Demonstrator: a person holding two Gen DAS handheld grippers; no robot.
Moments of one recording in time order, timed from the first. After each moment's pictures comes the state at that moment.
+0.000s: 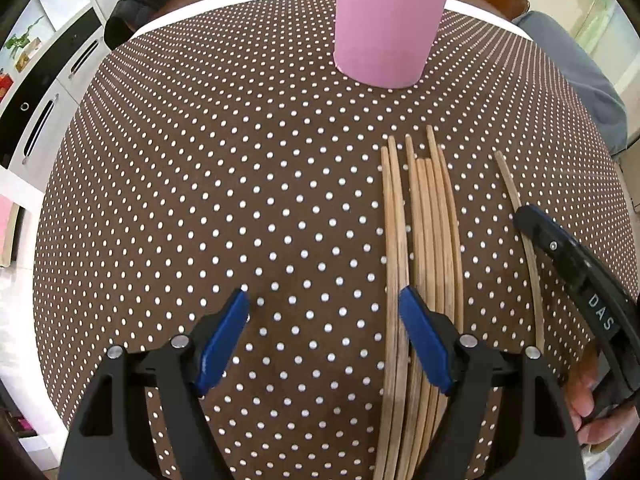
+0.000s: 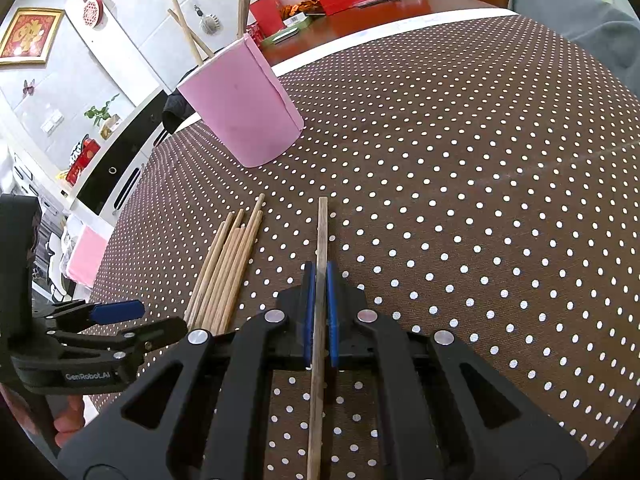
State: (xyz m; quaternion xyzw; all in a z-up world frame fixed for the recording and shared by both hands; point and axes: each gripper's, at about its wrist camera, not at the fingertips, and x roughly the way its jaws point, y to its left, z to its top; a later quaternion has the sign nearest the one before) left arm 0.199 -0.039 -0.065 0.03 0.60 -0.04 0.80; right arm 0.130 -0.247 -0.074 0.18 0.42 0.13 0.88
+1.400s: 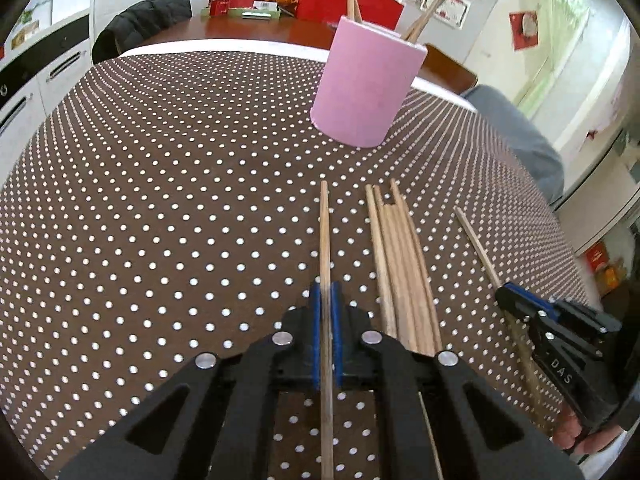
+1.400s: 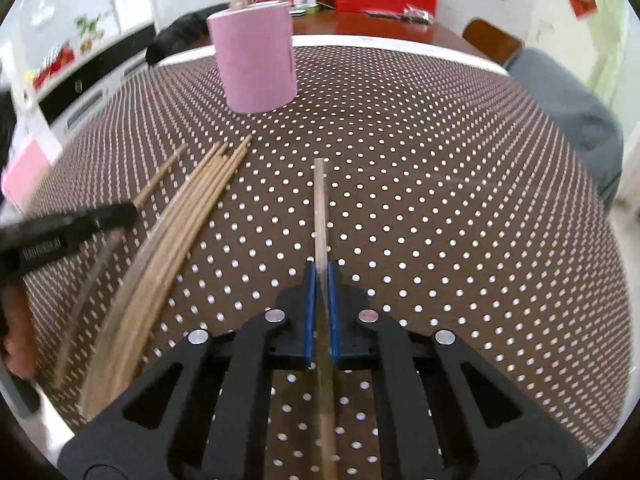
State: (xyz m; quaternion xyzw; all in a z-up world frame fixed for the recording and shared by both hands) left arm 0.165 0.038 -0.069 -0.08 0.46 -0.15 0.87; right arm 0.096 -0.211 -0.069 0.01 0.44 0.06 0.90
